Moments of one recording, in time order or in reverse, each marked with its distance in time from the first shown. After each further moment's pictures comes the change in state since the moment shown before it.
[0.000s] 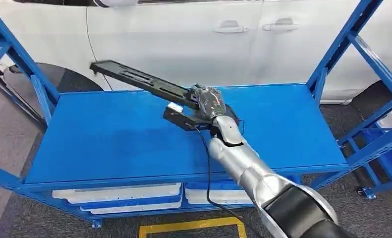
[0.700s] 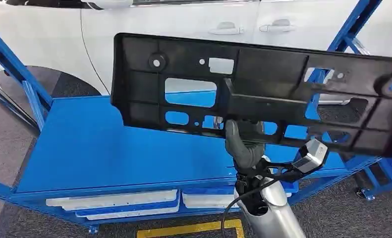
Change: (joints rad) left arm 0.022 0.008 0.111 0.000 0.090 0.040 -0.161; right arm 0.577 -0.122 -0.103 -1.128 -1.129 0.630 -0.406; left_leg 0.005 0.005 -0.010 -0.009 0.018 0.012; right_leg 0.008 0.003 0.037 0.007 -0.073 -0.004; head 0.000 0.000
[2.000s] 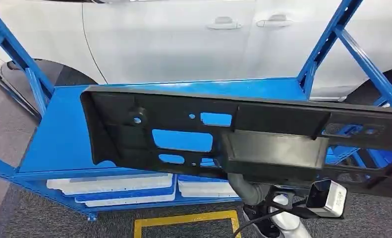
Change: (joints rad) left arm 0.000 0.015 -0.008 0.000 -0.055 -0.014 -0.052; right arm 0.072 -0.146 0.118 -0.146 0.015 0.063 -0.100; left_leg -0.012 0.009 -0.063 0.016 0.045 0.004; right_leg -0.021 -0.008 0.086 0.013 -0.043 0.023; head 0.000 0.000
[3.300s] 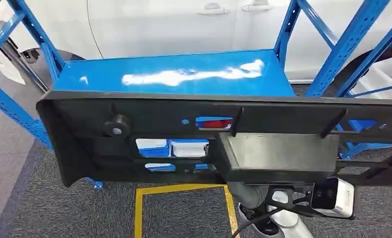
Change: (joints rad) left arm 0.007 -0.002 0.003 0.000 -0.010 0.092 0.079; right arm -0.056 0.013 0.050 -0.028 -0.025 0.054 0.022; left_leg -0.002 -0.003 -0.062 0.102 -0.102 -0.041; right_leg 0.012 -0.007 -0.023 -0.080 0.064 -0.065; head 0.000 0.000
